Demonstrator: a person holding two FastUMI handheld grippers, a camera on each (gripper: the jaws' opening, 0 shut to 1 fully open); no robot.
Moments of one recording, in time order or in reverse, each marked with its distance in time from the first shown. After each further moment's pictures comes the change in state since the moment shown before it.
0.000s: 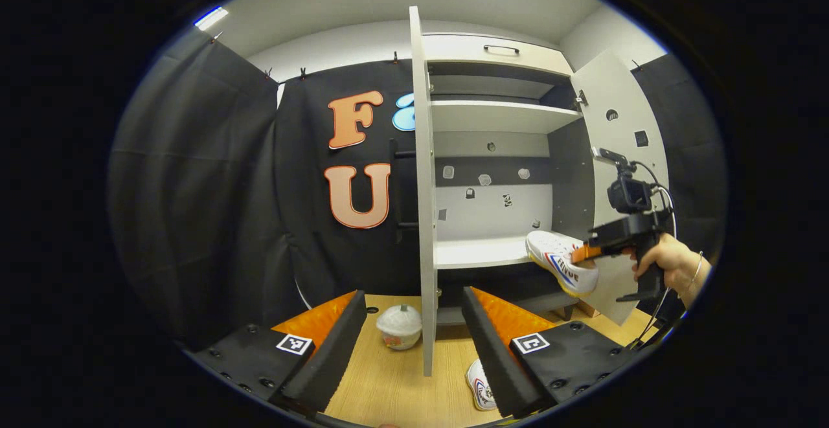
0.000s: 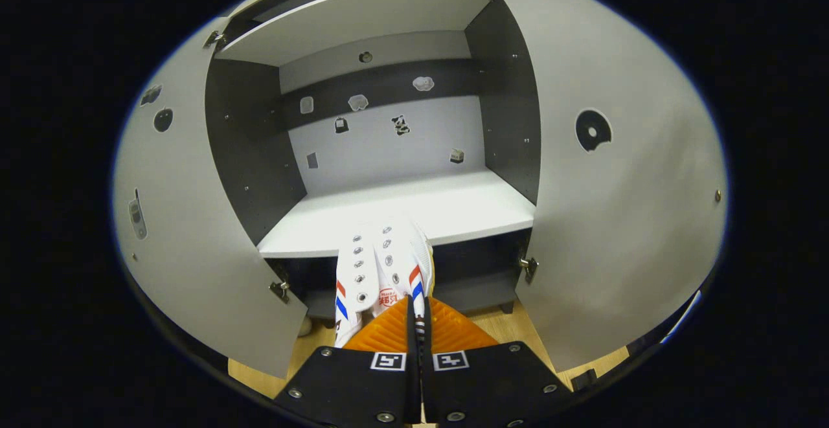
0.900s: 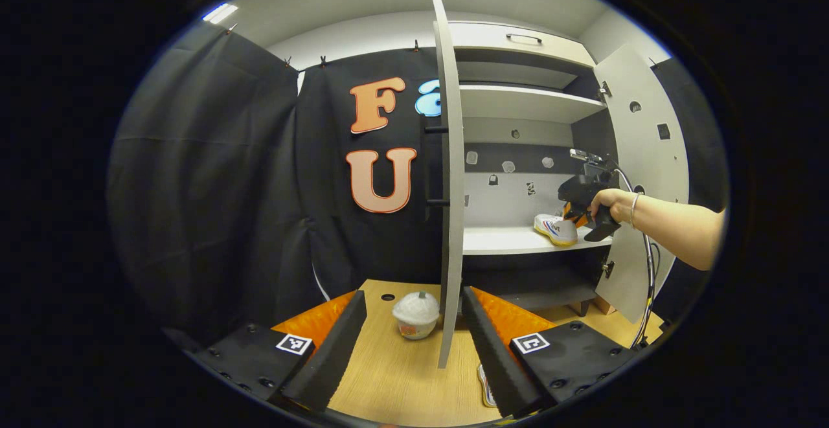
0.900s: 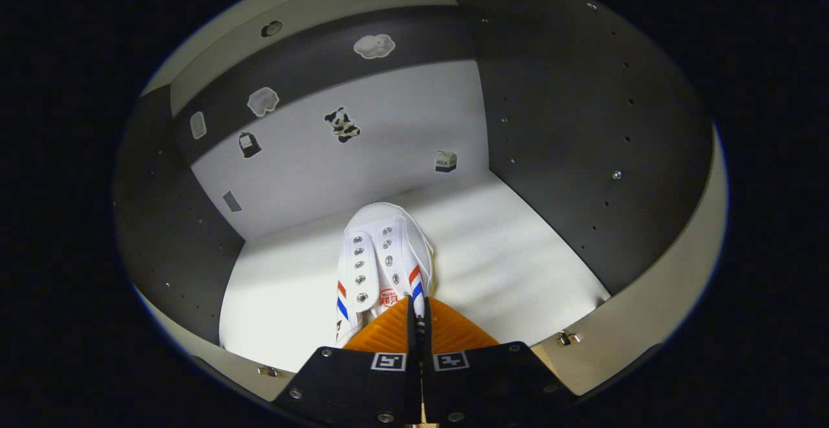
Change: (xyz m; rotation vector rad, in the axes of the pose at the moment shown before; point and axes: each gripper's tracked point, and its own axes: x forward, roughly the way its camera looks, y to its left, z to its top) left arm 0.005 0.019 -0.029 -0.027 0.058 0.095; right arm 0.191 -0.028 0.067 0.154 0.217 -0.125
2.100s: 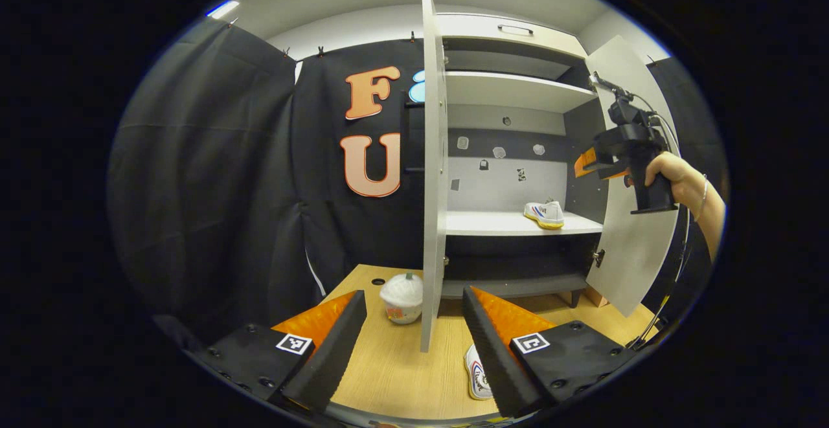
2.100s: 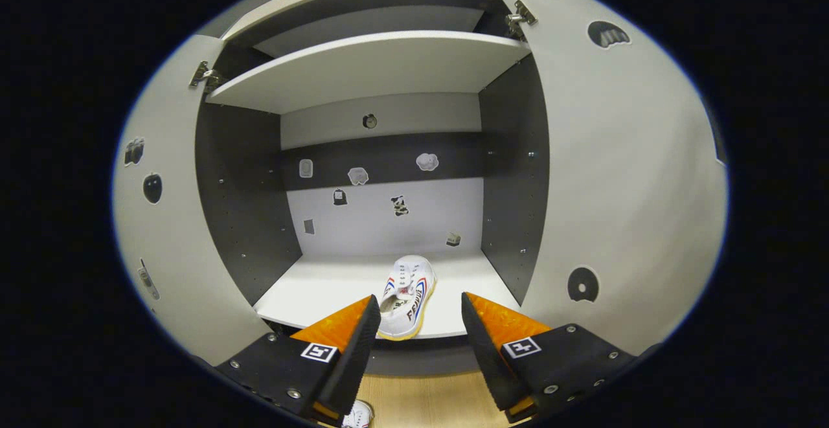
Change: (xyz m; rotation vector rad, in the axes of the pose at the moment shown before) left arm -0.014 -0.034 -0.045 -0.022 0.046 -0.024; right arm -0.231 -0.013 0.000 -0.250 -0.443 0.146
